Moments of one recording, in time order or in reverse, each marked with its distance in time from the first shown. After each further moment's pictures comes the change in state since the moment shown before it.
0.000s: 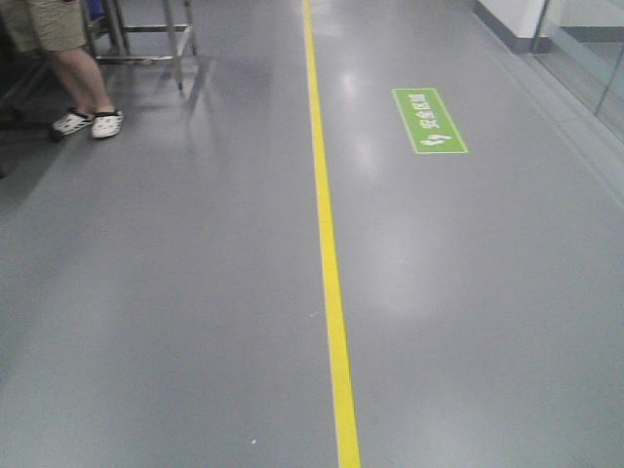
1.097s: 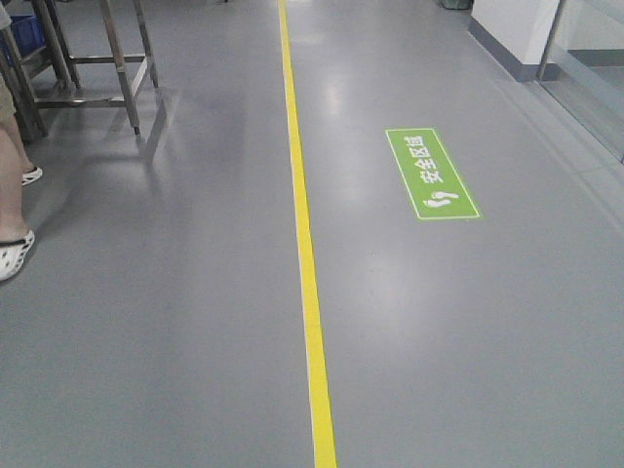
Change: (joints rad) left arm 0.000 0.000 0.000 0.000 0.000 0.000; right arm 0.000 0.000 0.000 0.000 0.000 0.000
